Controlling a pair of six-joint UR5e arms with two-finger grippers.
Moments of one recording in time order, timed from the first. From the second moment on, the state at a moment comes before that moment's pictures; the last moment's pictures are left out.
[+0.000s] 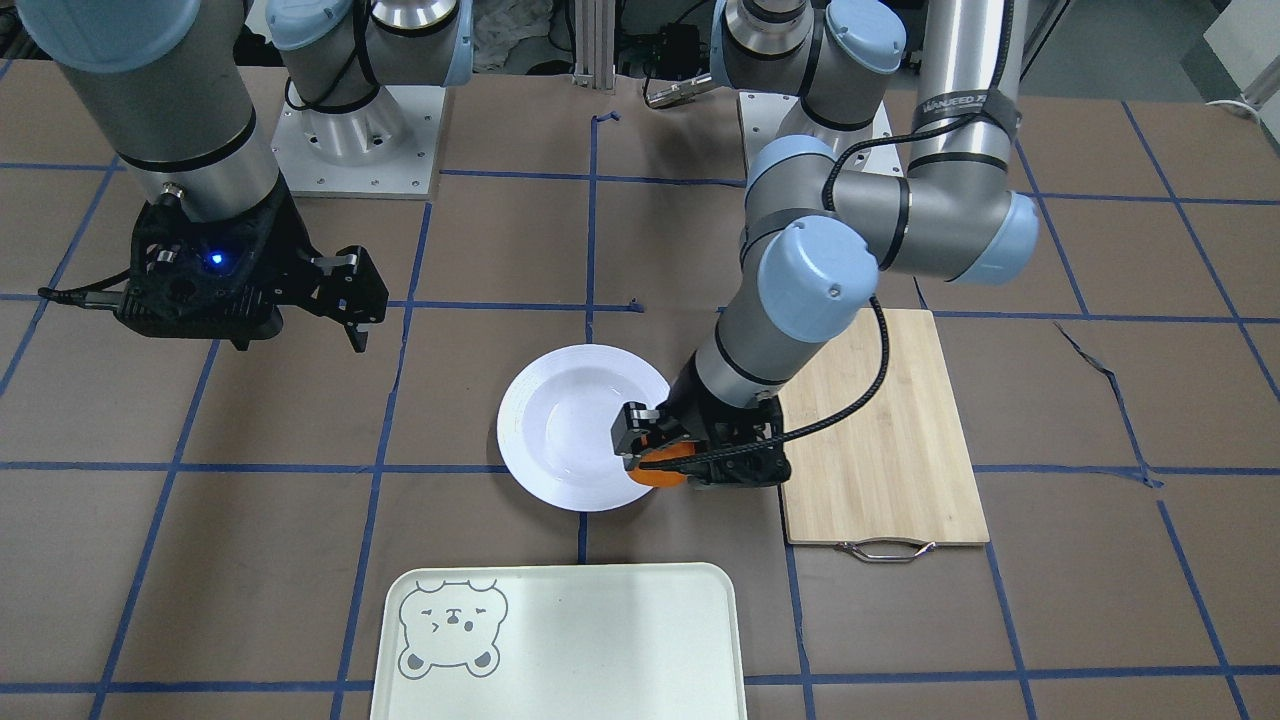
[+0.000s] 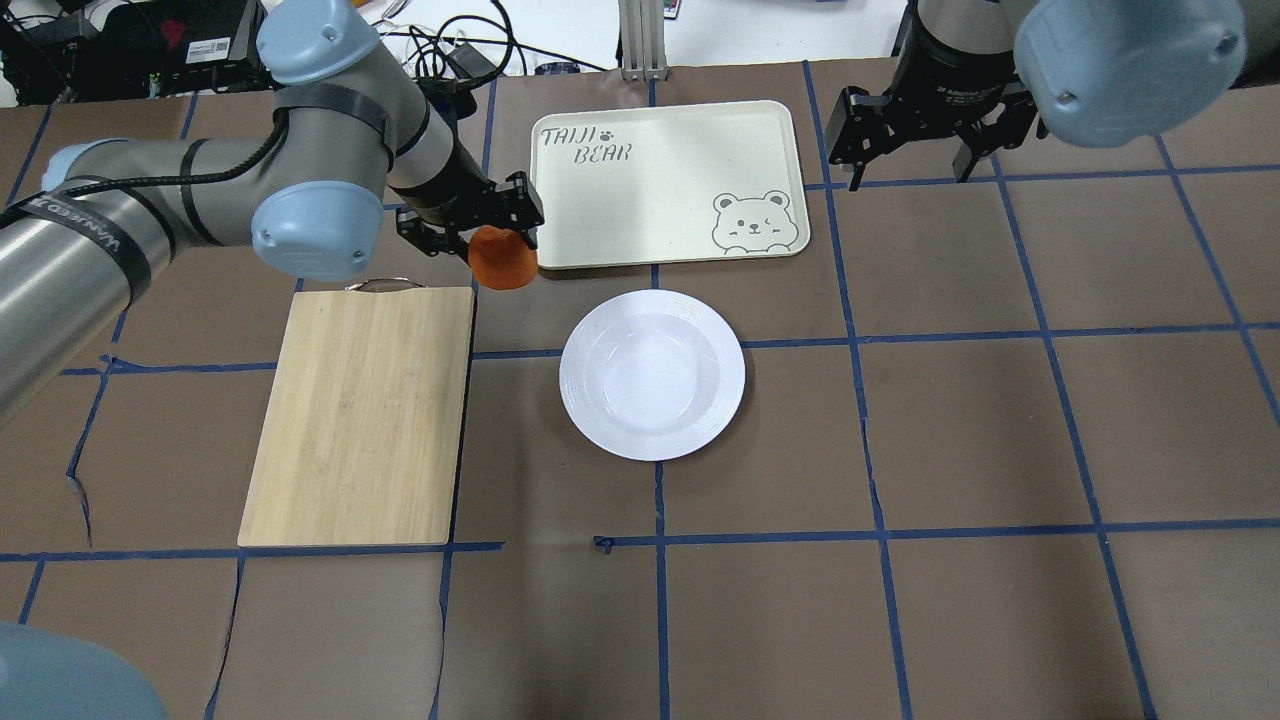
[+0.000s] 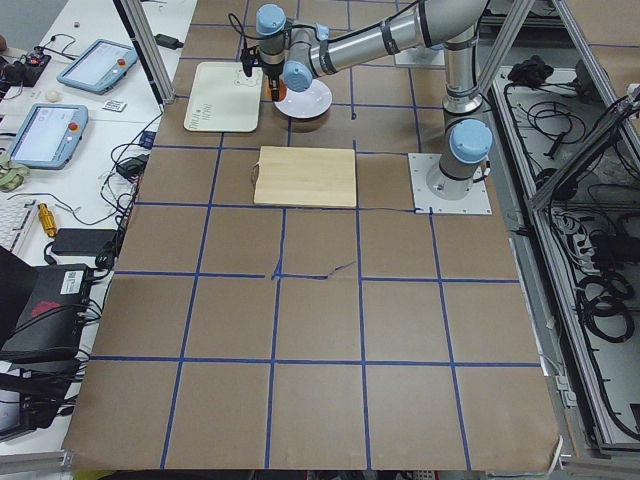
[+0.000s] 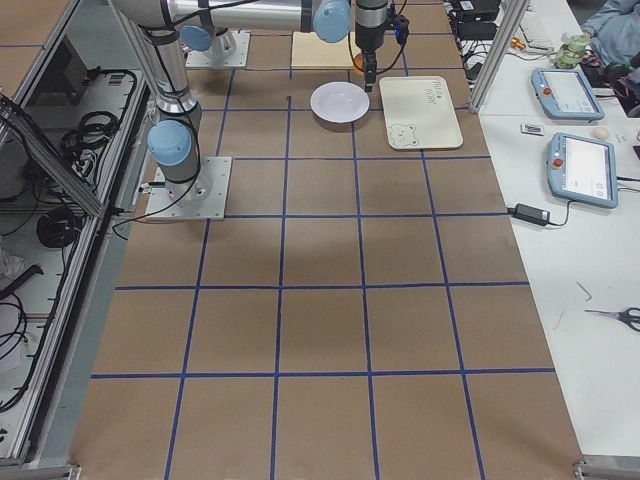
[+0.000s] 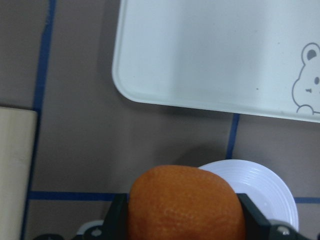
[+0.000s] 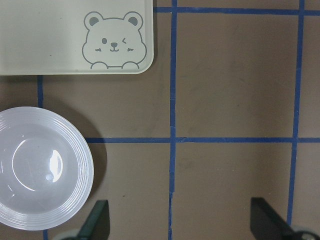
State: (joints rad) left arm -1.75 -1.96 -1.69 -0.96 1.30 -0.35; right arm 1.61 -1.43 1.50 -1.70 -1.60 0.02
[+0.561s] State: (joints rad) left arm -1.83 -2.01 -1.75 -0.86 1.25 -0.50; right arm 1.61 -1.43 1.50 -1.70 -1.60 0.02
